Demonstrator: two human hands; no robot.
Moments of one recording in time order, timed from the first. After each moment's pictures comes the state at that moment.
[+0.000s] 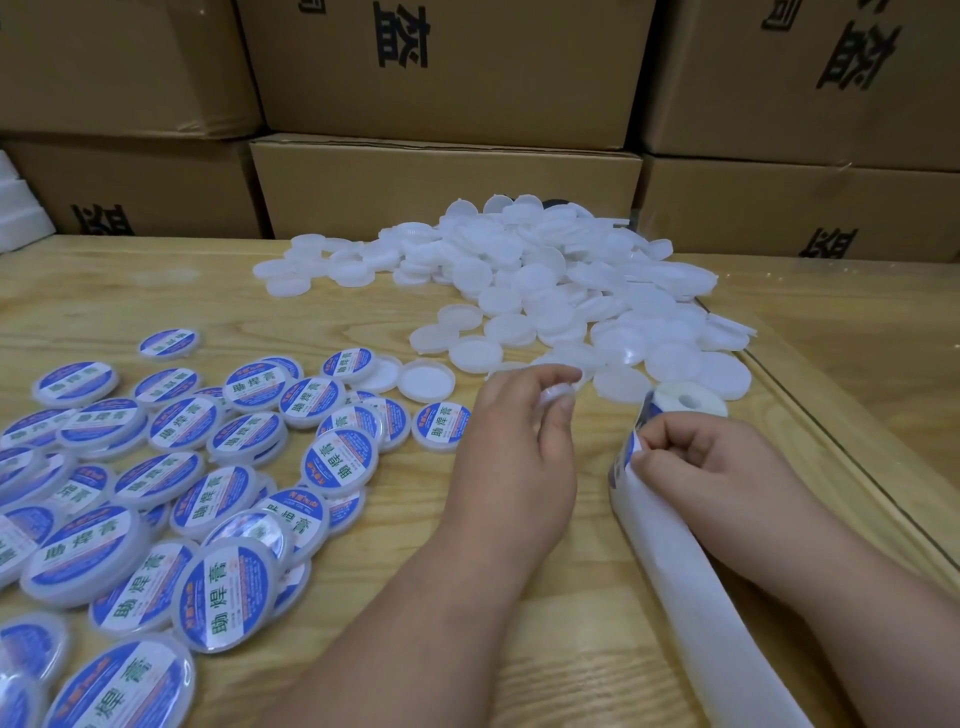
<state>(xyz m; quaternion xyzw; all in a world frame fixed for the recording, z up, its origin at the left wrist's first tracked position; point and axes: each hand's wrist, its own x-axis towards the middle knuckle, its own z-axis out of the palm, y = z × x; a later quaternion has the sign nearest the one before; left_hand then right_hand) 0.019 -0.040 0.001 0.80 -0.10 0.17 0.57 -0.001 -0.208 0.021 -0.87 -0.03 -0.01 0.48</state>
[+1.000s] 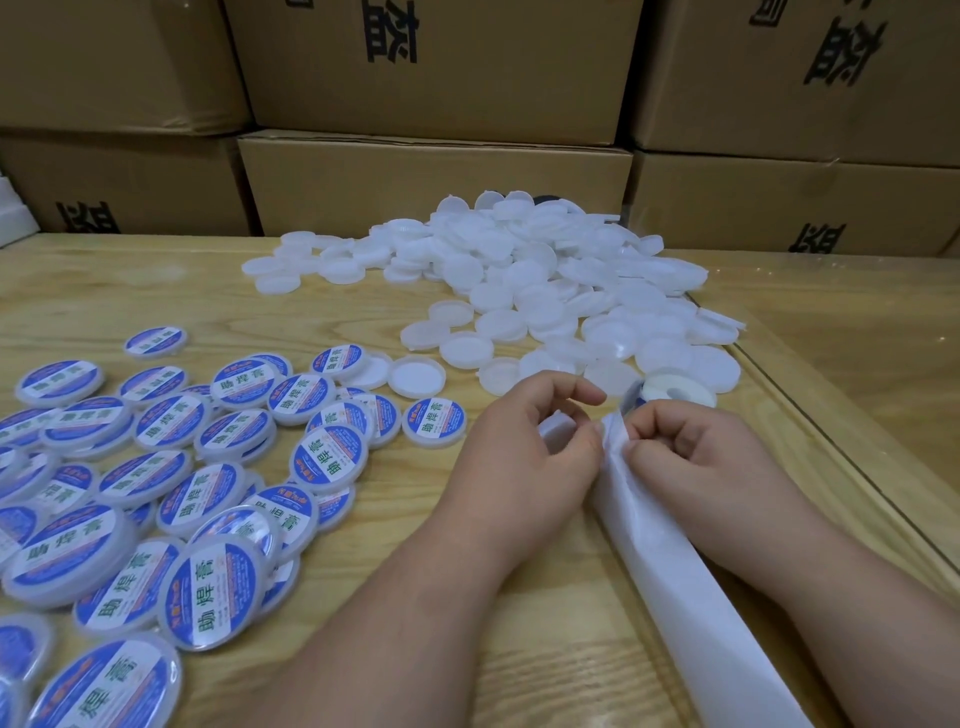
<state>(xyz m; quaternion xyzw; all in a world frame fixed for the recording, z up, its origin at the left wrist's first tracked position) 0.017 -0.041 0.004 0.77 -0.12 0.06 0.63 -0.001 -0.205 0.017 -0.85 -0.07 -0.05 0.51</state>
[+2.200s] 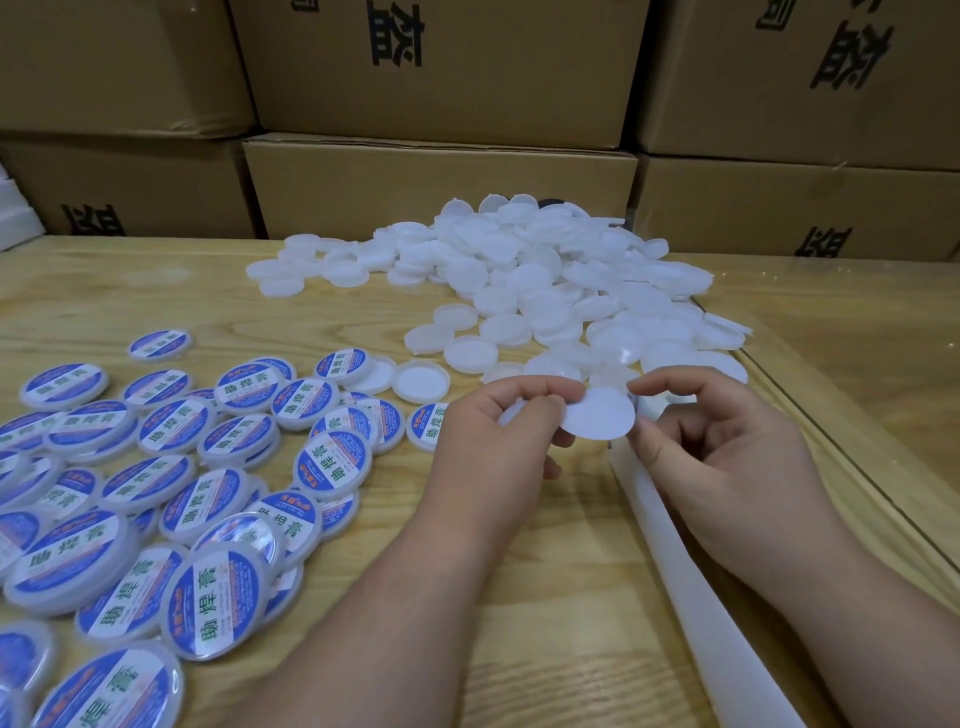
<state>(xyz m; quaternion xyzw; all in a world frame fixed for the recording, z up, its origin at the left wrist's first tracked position) 0.020 -0.035 0.013 0.64 -0.02 0.02 0.77 0.001 -0.203 0.014 -0.79 -0.13 -0.18 0.58</state>
